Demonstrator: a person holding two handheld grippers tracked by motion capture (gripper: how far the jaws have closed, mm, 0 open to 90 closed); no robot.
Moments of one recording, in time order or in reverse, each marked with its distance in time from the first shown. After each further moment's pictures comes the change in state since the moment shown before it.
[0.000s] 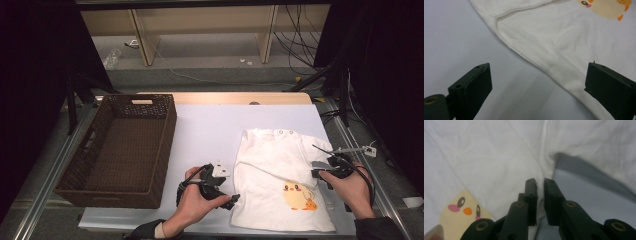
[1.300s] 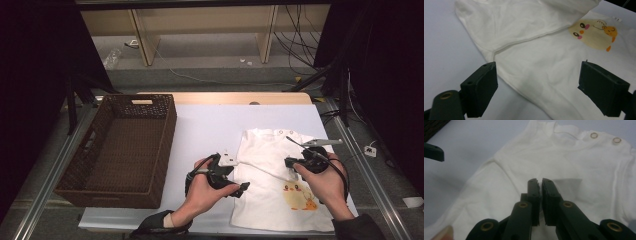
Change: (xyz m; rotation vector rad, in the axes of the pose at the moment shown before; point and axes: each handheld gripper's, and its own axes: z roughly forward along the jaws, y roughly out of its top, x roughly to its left) left arm -0.001 0.035 0.008 -0.088 -0.050 -0.001; right arm 0.085 0.033 -0.010 -0.170 0.108 -0.157
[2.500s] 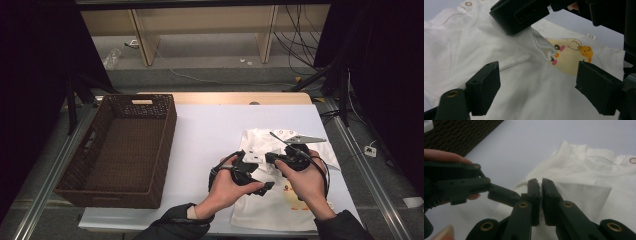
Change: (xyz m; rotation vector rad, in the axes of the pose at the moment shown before) left arm -0.024 0.033 0.042 -0.032 -0.123 0.028; right arm 0.041 0.019 0.014 -0.103 0.091 0.006
